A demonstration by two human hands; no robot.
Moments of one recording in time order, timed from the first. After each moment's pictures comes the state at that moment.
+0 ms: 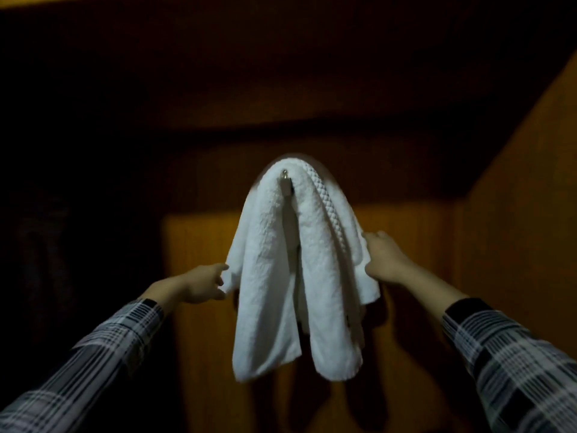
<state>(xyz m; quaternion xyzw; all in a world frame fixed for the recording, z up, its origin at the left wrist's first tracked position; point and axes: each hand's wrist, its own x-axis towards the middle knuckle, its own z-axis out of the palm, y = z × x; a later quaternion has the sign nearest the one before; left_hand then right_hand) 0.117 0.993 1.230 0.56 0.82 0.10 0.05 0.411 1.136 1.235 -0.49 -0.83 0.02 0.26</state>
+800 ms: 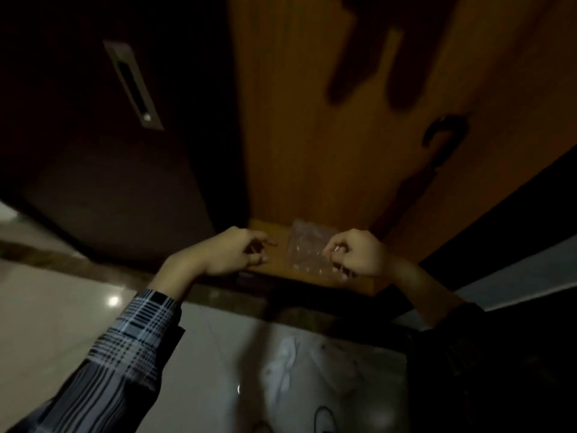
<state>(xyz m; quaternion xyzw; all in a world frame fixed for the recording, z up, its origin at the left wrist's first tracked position) 0.246 0.640 0.836 0.59 0.71 0.09 0.37 0.457 0.771 0.832 -0.40 -0.82 0.40 -0.08</state>
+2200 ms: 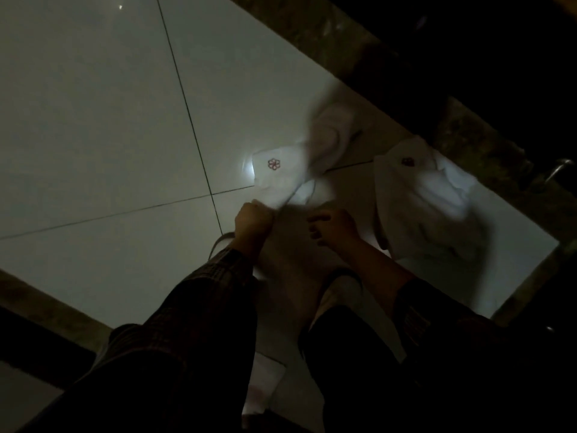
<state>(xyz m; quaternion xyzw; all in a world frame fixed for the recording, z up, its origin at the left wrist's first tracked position) 0.471 0.510 -0.025 -0.12 0.85 0.15 0.49 0.568 0.625 -0.018 -0.51 -0.61 0.53 -0.31</state>
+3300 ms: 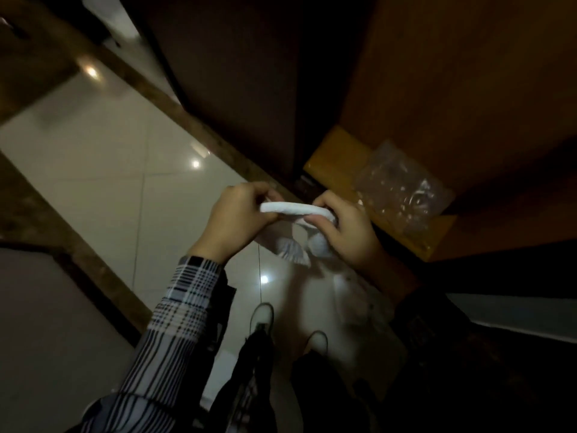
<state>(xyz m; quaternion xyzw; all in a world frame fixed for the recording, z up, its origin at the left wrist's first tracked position) 0.355 0.505 0.710 0.27 0.87 0.35 0.19 0.462 0.671 0.675 -0.10 -0.88 0.46 0.09</state>
